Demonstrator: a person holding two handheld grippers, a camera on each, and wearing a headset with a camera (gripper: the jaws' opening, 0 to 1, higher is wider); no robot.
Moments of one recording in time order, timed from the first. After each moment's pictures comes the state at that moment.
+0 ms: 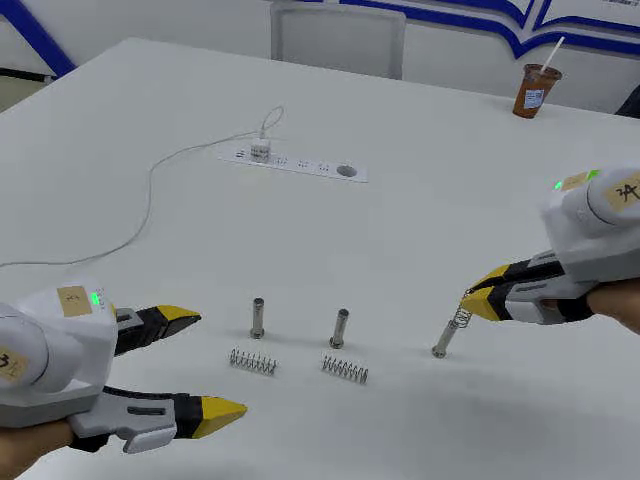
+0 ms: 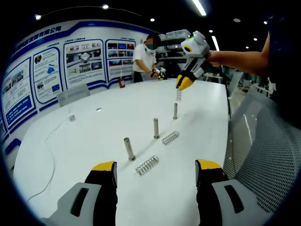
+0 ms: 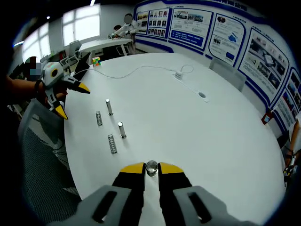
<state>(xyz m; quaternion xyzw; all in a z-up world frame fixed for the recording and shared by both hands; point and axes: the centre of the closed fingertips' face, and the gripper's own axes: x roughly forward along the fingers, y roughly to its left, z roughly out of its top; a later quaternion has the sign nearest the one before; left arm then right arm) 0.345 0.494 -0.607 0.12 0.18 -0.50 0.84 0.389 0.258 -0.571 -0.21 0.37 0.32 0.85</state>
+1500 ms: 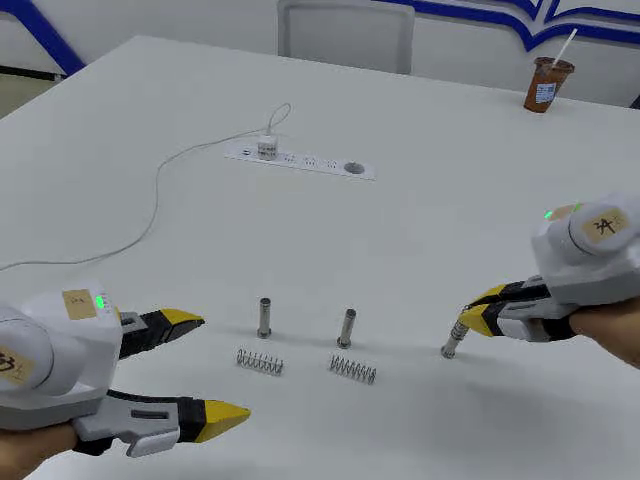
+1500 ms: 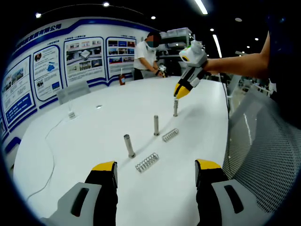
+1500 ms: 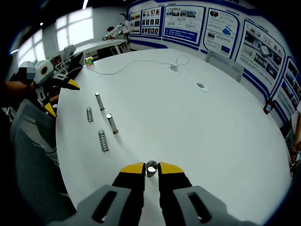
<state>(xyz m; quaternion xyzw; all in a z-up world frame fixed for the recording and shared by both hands) 0.344 0.496 -0.611 0.12 0.20 -0.50 0.84 0.399 0.252 -0.613 -0.18 0.38 0.31 0.85</state>
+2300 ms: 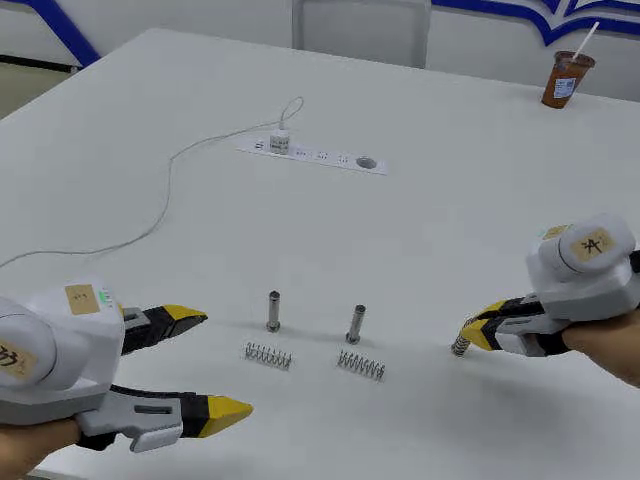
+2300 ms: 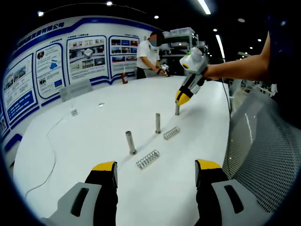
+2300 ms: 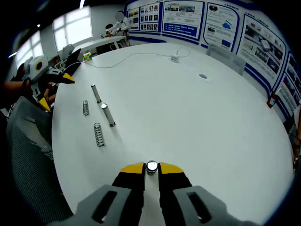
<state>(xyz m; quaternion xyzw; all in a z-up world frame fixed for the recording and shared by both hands) 0.342 0.501 -0.613 0.12 0.20 -0.48 0.84 0.403 0.250 -0.641 -0.17 0.40 0.31 0.85</state>
